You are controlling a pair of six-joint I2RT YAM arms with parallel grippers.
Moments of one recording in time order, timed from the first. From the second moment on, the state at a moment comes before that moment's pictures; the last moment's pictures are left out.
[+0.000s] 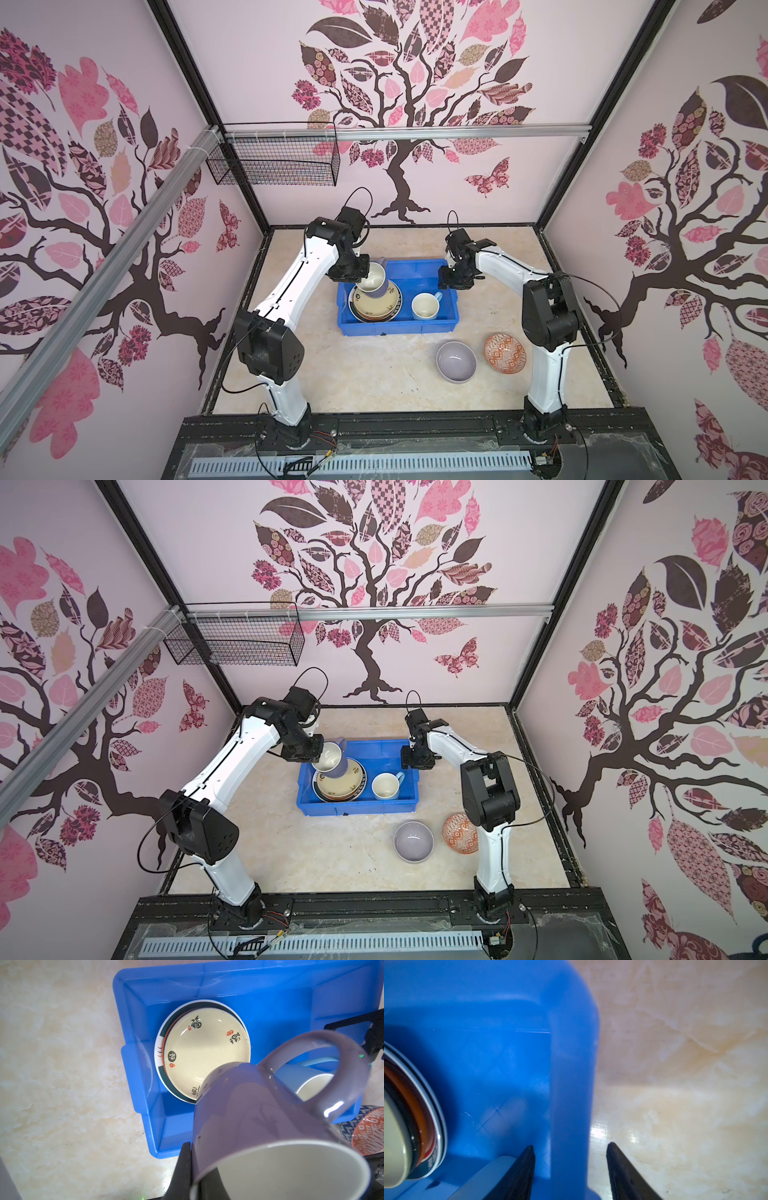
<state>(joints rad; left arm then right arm) -0.38 1.81 1.88 -1.38 0.06 -0.28 0.36 2.01 1.59 -0.85 -0.12 0.33</state>
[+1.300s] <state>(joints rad) -0.58 2.35 2.33 -1.35 0.07 -0.31 0.23 1.40 1.23 -0.83 0.06 0.41</state>
